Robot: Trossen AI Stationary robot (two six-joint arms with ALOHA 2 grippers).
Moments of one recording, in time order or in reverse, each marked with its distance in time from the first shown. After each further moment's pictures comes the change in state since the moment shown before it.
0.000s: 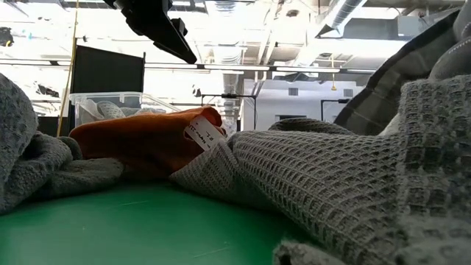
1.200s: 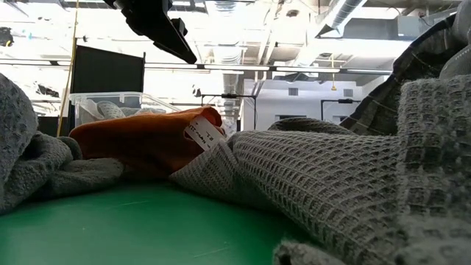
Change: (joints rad) left arm 0.000 0.000 0.000 0.000 0.000 0.000; right arm -0.246 -0.380 -0.213 0.284 0.120 -0.257
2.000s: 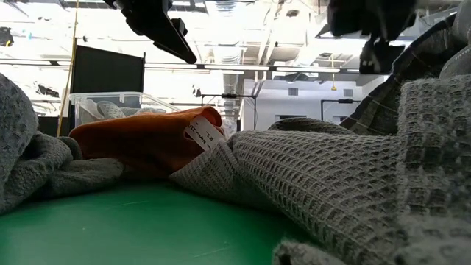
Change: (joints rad) left arm 0.000 0.000 0.000 0.000 0.000 0.000; right arm -0.826 0.214 0.117 -0.289 -0.510 -0.693
